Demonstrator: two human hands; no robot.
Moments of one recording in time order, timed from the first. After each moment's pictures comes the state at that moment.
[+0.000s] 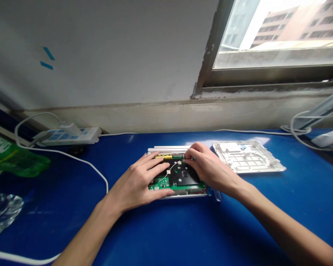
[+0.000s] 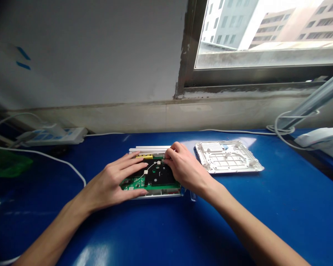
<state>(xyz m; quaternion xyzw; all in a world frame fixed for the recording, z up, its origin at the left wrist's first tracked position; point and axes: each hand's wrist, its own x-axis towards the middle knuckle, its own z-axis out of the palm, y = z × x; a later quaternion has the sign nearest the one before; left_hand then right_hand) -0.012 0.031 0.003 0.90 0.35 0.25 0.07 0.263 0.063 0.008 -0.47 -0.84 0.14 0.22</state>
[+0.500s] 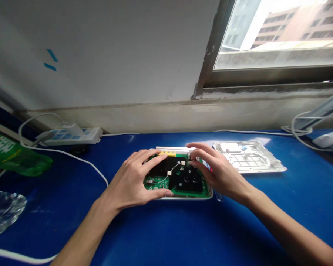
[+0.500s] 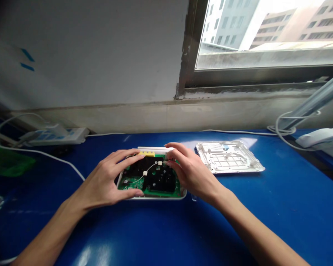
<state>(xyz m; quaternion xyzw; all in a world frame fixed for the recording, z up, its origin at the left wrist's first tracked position) -0.017 0.028 0.024 0.87 0.42 0.23 0.08 0.275 0.050 0.011 -0.38 -0.86 0.10 0.32</state>
